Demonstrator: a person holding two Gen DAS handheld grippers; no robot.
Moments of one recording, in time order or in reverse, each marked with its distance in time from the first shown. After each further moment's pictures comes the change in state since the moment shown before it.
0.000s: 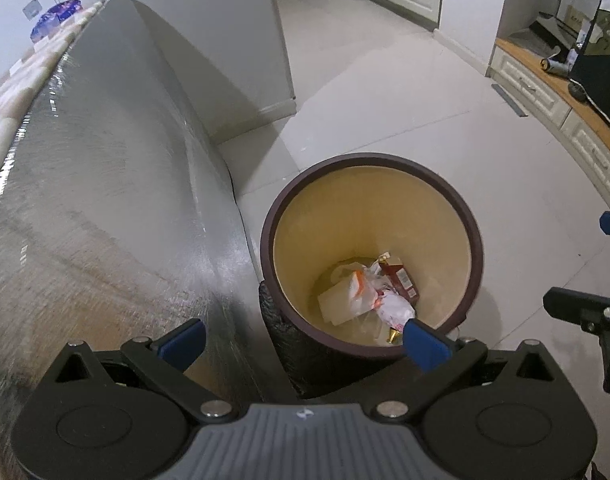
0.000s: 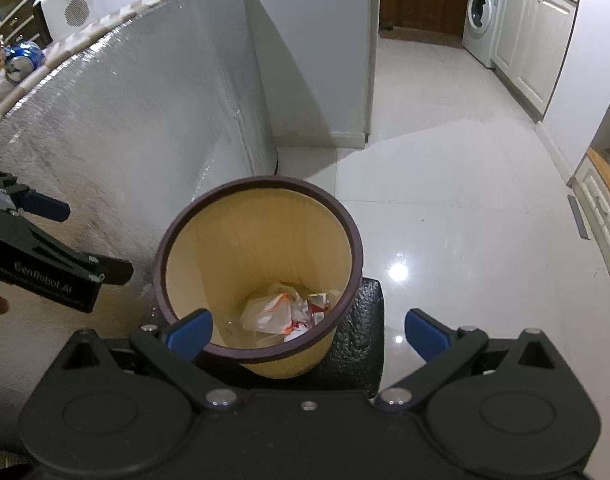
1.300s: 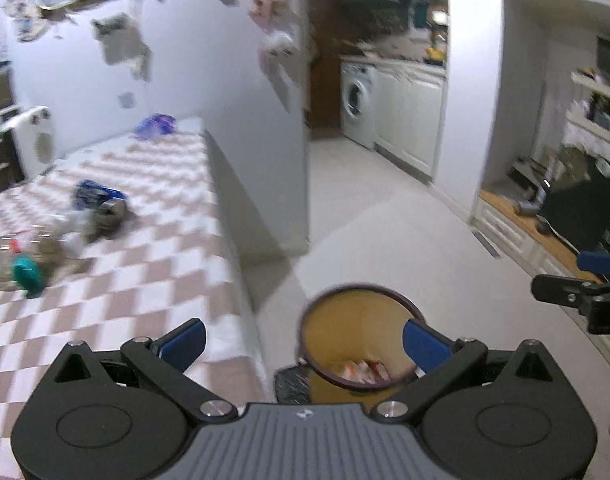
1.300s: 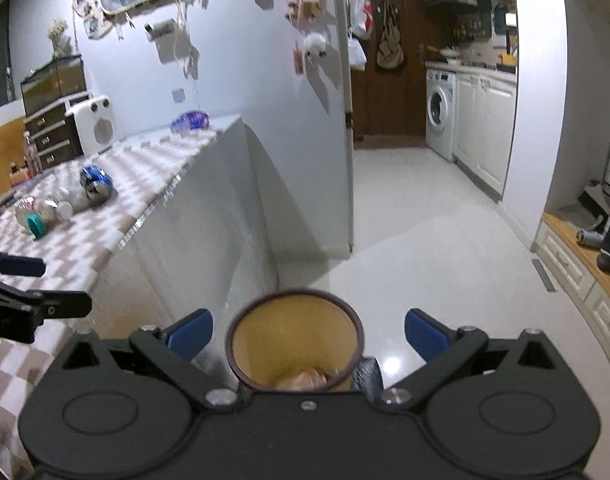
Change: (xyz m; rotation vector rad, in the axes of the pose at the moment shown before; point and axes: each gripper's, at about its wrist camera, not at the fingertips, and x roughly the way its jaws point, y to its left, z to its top) left arm -0.216 0.051 -0.114 -0.146 -0.481 -0.007; right arm -0.190 0.061 -0.031 0.085 -0.393 -0.048
